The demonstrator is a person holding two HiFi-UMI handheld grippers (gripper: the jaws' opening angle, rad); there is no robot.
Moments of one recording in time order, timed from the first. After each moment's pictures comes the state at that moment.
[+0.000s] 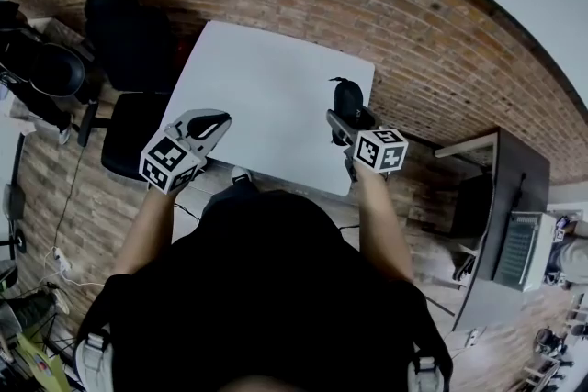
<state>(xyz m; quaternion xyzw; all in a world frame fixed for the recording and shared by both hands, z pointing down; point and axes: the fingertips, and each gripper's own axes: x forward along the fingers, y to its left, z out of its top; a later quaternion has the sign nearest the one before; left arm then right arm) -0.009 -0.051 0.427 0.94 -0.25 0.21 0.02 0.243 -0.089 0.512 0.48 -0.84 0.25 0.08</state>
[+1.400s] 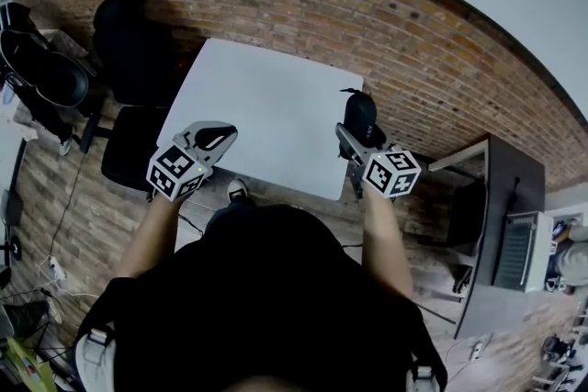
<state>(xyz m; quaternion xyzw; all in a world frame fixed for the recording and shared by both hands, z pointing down) 0.020 0.010 0.407 0.95 -0.24 0.20 0.00 0.274 -0.008 0.424 0.50 -0.85 0.17 0.02</state>
